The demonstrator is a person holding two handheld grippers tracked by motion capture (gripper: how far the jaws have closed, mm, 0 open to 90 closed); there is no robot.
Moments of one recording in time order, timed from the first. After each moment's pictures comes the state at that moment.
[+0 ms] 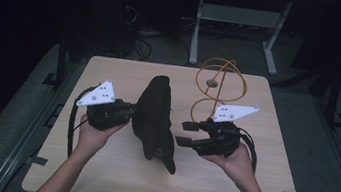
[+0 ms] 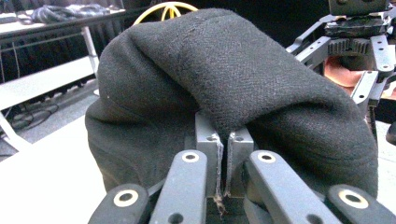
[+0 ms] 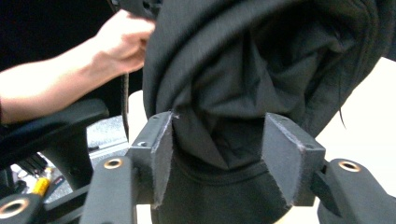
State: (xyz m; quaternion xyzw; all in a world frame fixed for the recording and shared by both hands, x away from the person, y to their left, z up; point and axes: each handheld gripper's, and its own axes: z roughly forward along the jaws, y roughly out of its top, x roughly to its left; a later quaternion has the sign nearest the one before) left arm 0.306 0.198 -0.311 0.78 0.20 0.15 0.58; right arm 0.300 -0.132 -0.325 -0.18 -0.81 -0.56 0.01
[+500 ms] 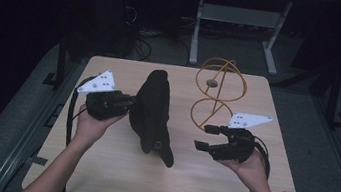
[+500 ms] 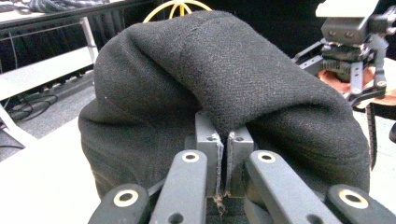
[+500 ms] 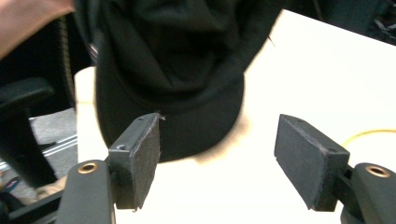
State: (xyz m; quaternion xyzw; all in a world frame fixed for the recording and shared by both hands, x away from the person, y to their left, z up) left arm 0.324 0.202 -0.295 0.79 0.21 0.14 0.56; right arm 0.304 -0.175 -0.358 -0.25 -0.82 -0.52 -0.05
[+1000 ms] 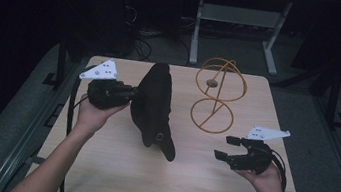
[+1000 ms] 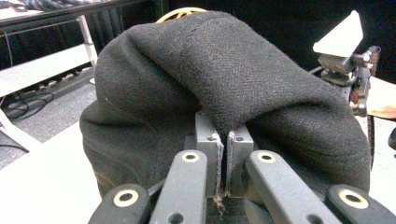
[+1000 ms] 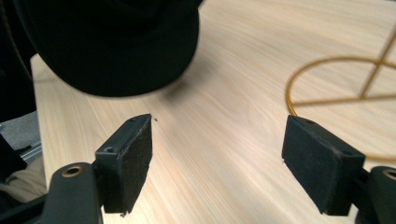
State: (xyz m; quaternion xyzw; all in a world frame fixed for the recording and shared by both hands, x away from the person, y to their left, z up) left arm 0.342 0.200 -0.280 0.80 0.21 0.13 0.55; right arm 0.296 -0.228 -0.398 -0.33 -0.81 -0.48 -0.06
